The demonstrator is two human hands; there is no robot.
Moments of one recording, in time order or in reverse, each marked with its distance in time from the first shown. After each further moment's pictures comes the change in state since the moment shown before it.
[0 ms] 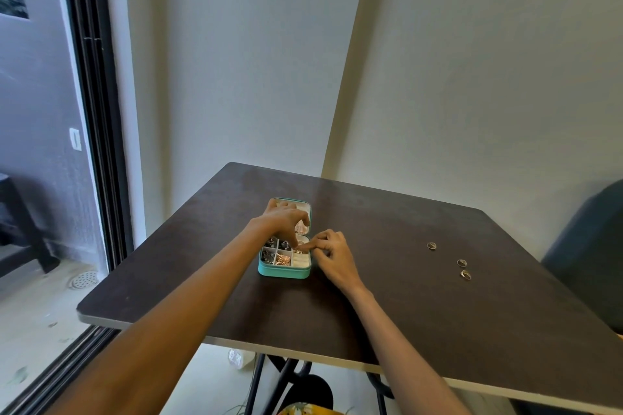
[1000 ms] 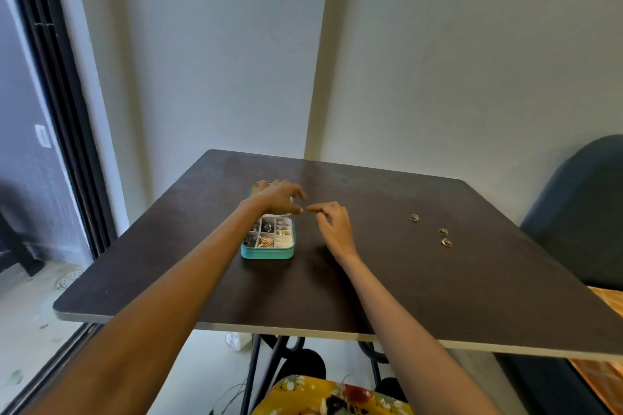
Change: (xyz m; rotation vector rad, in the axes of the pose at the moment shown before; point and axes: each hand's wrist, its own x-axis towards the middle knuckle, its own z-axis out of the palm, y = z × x) left_hand 0.014 0.014 -0.008 -0.250 0.087 0.038; right_hand 0.007 0.007 -0.018 0.061 0.194 0.121
